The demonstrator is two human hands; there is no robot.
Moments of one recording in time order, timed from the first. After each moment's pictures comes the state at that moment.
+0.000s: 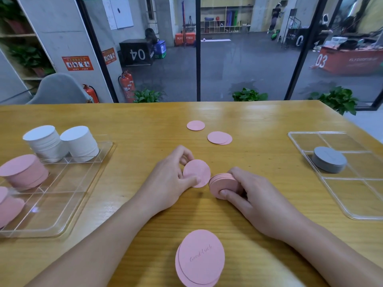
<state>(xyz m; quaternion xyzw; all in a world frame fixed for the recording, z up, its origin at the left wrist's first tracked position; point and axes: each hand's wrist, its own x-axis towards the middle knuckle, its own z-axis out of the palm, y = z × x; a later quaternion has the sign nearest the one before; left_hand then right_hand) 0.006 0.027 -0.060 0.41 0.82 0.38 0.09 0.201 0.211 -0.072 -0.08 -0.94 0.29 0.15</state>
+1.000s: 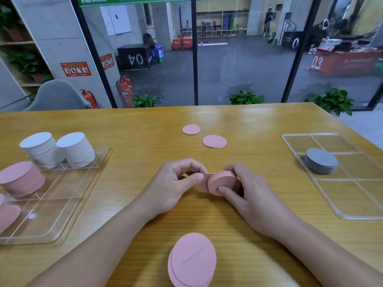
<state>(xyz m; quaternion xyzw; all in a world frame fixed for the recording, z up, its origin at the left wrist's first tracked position) 0.019 0.037 -0.057 0.46 0.68 0.53 0.21 0.203 0.216 -0.071 -0.11 -0.92 0.33 0.19</state>
